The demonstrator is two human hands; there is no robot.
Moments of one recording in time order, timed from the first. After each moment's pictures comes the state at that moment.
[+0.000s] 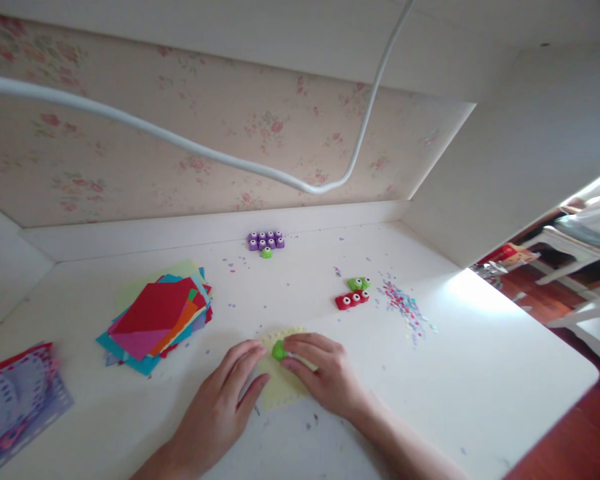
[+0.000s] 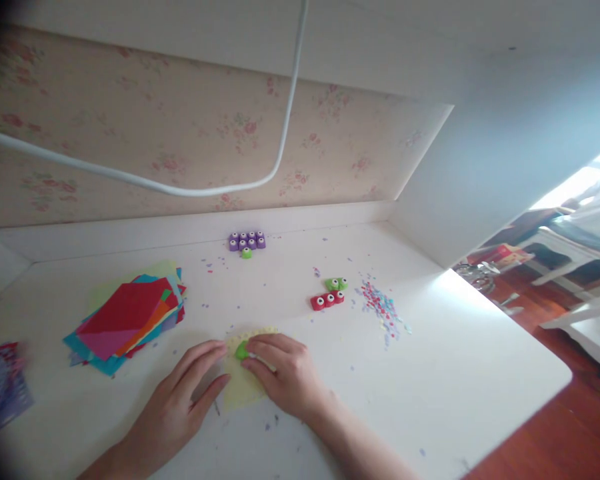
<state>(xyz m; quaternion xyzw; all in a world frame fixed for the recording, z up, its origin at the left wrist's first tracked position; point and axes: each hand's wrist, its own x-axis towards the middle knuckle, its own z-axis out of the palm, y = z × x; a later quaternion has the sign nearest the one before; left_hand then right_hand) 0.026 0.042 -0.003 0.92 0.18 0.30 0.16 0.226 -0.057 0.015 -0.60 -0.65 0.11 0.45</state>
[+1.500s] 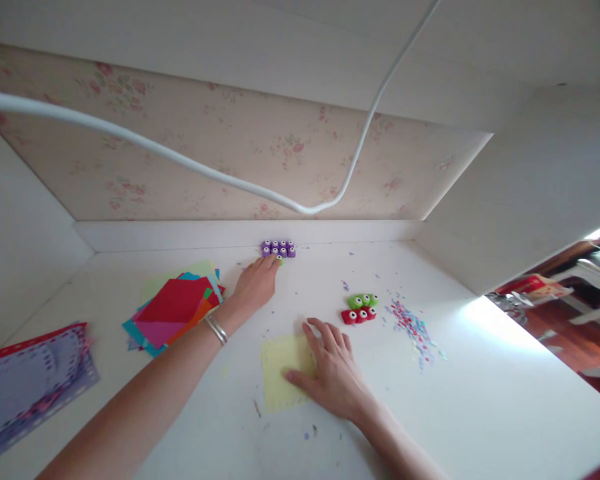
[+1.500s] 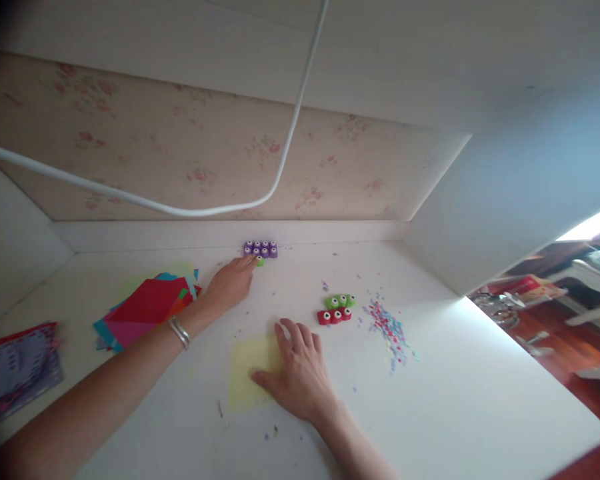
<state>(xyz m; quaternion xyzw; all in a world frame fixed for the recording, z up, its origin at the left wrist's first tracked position) 0.143 0.180 0.016 0.94 0.28 0.19 0.00 0.241 -0.060 0.011 -0.73 -0.64 0.06 0.22</state>
